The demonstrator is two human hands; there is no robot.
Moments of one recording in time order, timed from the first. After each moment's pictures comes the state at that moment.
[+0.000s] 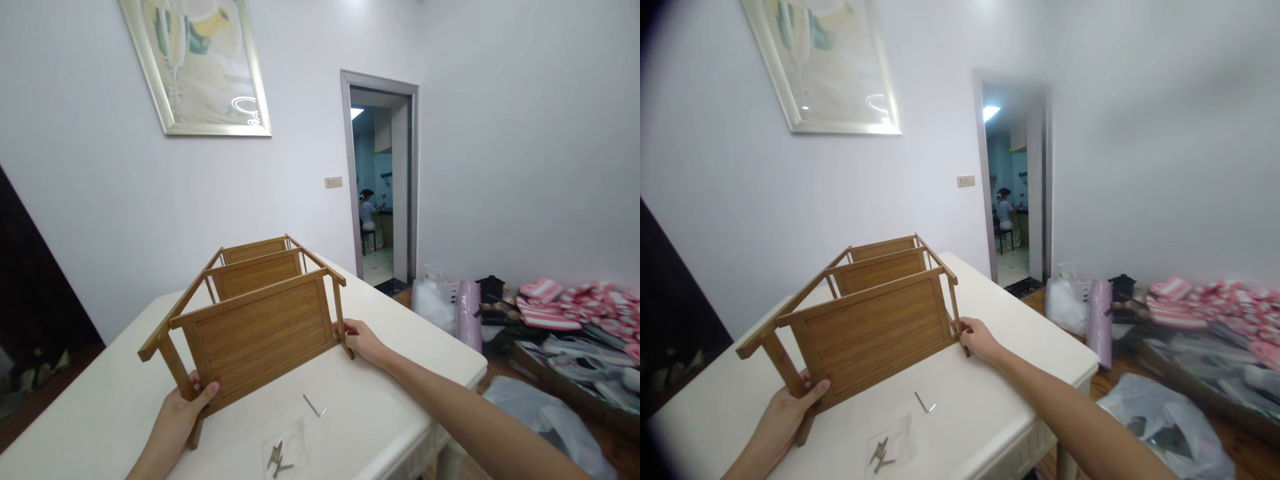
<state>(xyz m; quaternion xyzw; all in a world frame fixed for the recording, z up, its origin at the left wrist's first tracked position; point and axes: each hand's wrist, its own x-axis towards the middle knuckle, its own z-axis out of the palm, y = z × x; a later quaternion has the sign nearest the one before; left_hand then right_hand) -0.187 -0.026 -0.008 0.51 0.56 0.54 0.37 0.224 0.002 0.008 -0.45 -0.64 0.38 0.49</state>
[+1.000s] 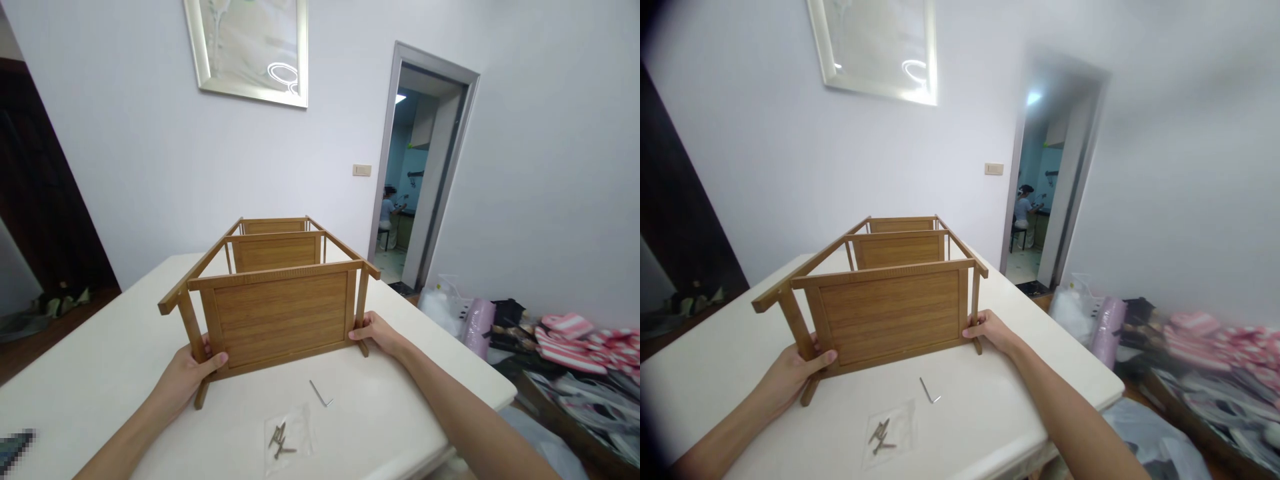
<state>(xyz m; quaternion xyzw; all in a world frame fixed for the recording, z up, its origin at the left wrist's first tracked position) -0.182 -0.035 0.011 0.50 0.51 0.52 0.47 0.231 0.022 0.022 -0.42 -0.62 0.54 0.38</state>
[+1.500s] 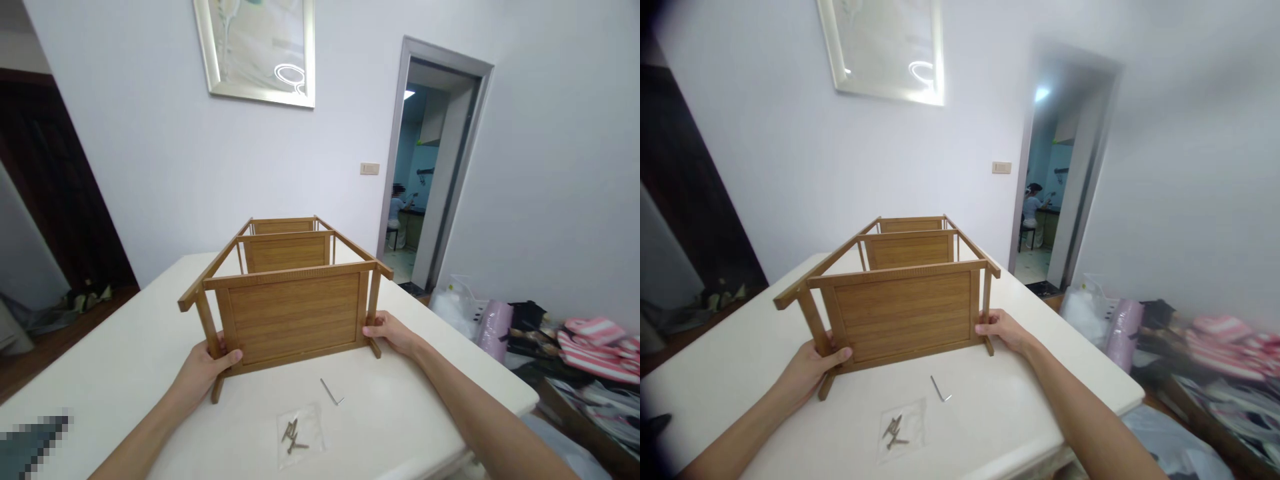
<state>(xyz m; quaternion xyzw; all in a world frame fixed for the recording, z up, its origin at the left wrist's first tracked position) -0.182 -0.034 0.007 0.50 0.49 0.54 0.47 0.231 0.016 0.034 -0.38 -0.63 0.56 0.39</state>
